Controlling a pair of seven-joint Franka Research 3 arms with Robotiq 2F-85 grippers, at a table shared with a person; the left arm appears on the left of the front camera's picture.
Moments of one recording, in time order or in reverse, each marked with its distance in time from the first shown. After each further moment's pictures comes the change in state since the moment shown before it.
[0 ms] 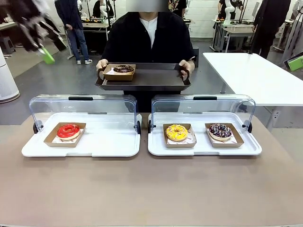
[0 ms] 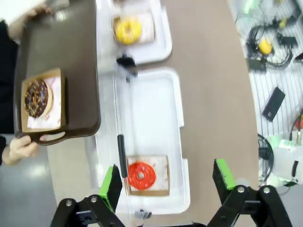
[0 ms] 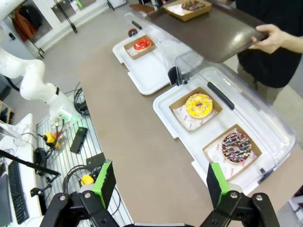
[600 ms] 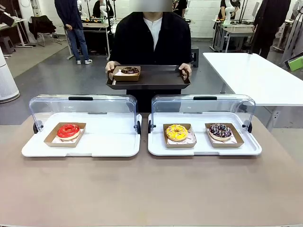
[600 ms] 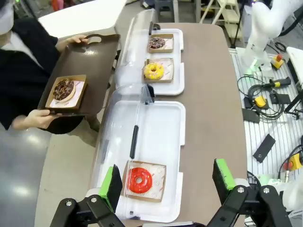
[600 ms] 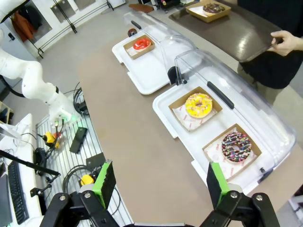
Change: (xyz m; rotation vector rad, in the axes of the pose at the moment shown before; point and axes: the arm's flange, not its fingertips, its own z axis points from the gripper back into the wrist) left arm -0.130 -0.006 0.097 0.070 -0.331 0.183; right arm 0.000 0.000 0.001 -0.002 0.000 -0.002
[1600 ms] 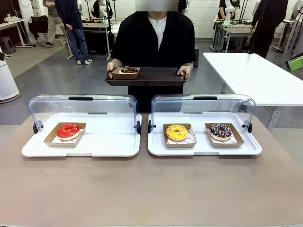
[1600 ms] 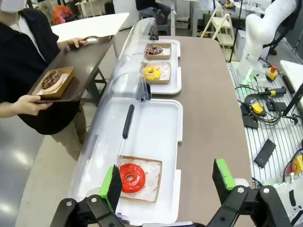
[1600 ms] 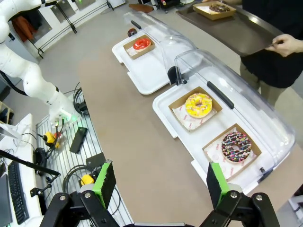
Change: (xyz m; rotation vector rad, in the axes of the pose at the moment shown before) left arm -0.141 0.018 -0.024 -0.061 -0.180 0.047; right arm 0.000 0.000 0.000 0.000 0.000 0.000
